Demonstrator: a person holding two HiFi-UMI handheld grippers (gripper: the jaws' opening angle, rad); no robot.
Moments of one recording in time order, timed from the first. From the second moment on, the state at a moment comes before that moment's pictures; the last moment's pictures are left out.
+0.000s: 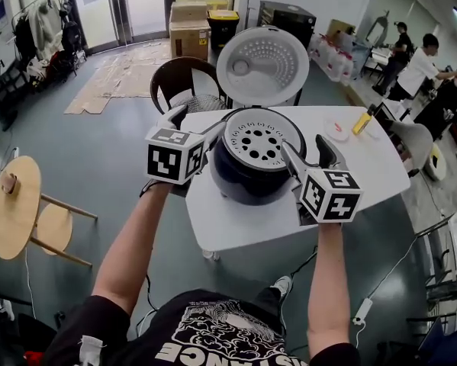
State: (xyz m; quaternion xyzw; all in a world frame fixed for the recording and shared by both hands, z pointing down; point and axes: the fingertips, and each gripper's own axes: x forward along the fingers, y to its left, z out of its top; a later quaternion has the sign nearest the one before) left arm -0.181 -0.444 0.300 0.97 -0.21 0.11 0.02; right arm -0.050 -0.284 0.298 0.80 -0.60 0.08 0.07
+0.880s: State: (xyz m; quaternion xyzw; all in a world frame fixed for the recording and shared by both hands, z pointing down) left arm -0.051 -0.423 0.301 0.90 -0.41 0.12 0.04; right arm 0.117 -0.335 0.300 0.62 -0.78 0.05 0.12
